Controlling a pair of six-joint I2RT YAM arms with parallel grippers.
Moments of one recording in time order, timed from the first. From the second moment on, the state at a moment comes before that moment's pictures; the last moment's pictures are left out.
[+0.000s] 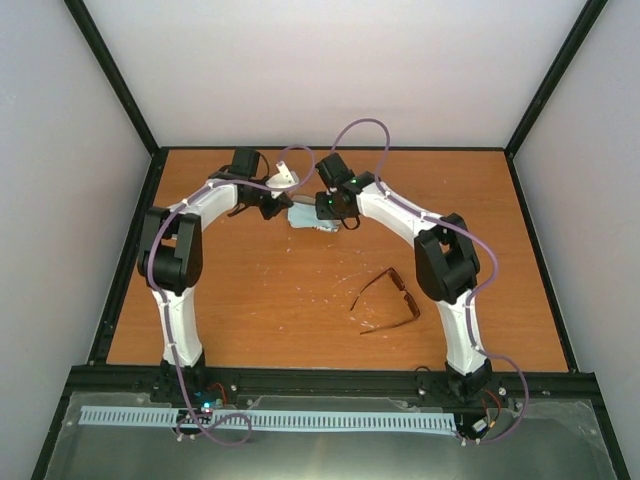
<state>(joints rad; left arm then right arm) -0.23 2.01 1.50 -0.47 0.54 0.75 0.63 2.12 1.79 -0.69 0.04 0.48</state>
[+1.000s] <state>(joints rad) -0.21 2.35 1.90 -0.62 0.59 0.81 0.54 2.36 2.02 -0.80 -0.05 0.43</state>
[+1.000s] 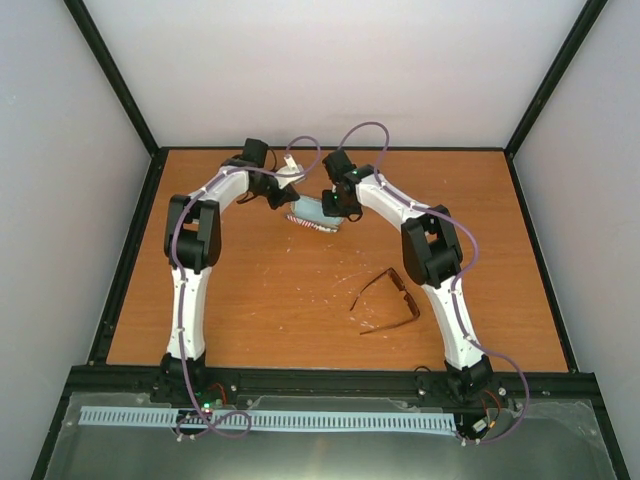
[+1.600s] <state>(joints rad) -0.21 2.40 1.96 -0.65 0.61 0.82 0.51 2.38 2.09 -0.84 -0.04 0.43</state>
